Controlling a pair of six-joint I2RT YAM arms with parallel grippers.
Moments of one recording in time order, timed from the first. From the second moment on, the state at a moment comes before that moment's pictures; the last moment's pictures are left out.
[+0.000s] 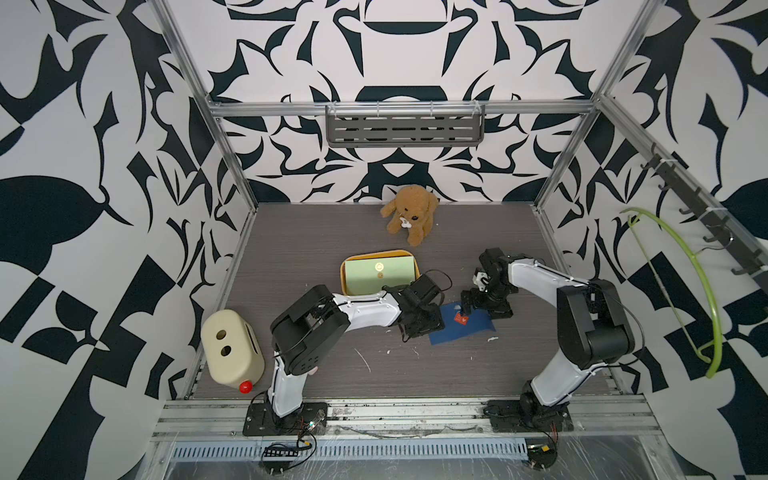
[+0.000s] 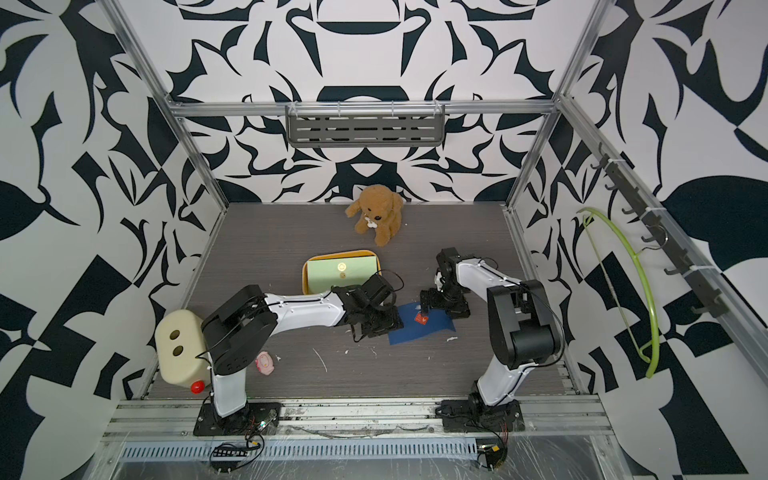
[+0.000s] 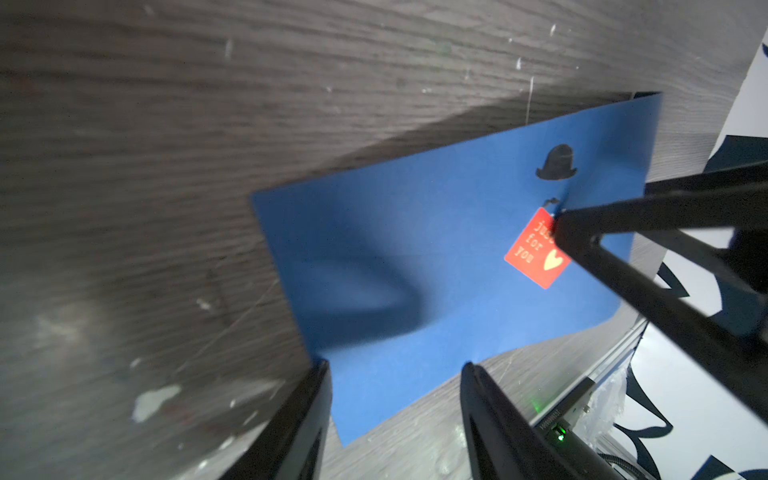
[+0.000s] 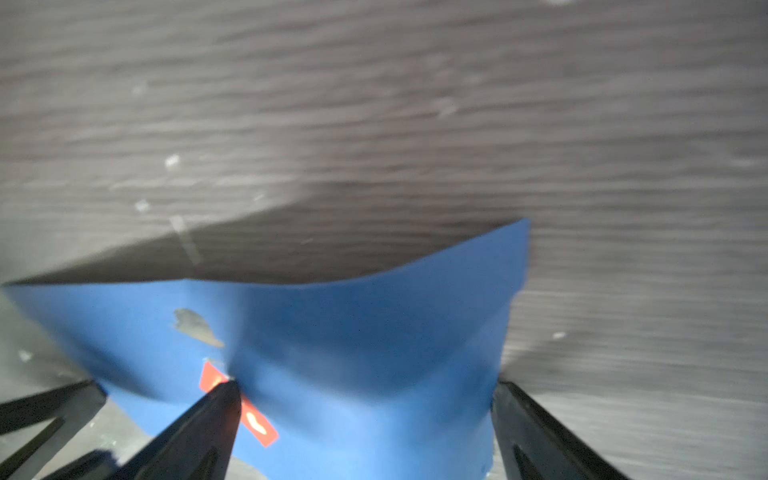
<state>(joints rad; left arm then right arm) -1.00 1.92 1.17 -0.27 0.27 -1.09 0.21 1.69 1.01 -0.88 -0.21 0.23</state>
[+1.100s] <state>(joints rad) -0.75 2.04 1.57 -0.60 0.64 -0.23 0.33 1.69 1.07 -0.89 -0.26 0.08</state>
